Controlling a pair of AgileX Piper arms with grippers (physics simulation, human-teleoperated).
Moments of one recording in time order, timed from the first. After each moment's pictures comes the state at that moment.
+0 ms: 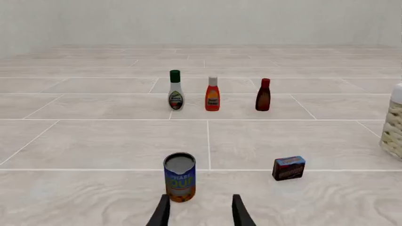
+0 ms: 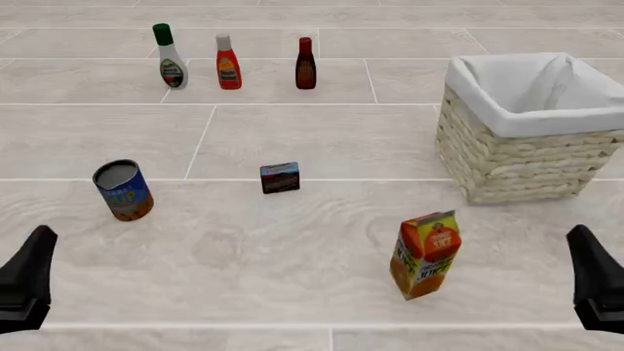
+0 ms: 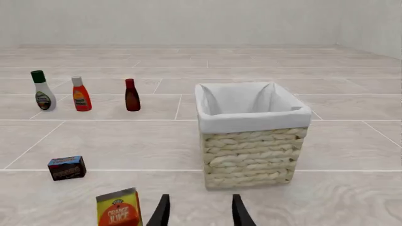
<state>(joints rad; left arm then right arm) 0.00 0.00 0.00 0.00 0.00 0.00 0.00 -0.01 0.01 0.00</state>
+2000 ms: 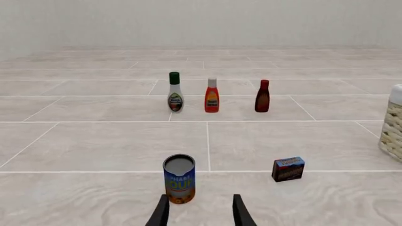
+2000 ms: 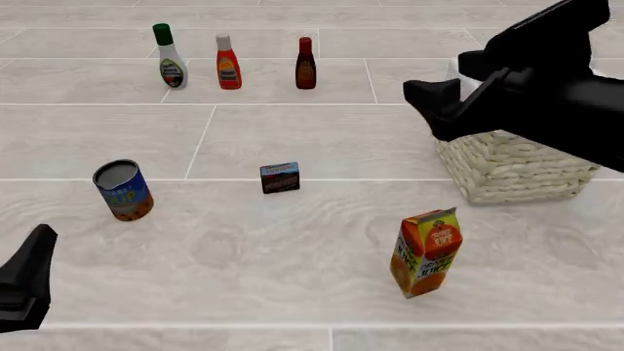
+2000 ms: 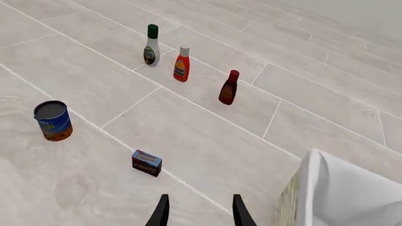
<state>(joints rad) 0.00 0.00 -0.01 0.00 0.00 0.47 1.04 -0.82 0.07 -0.20</state>
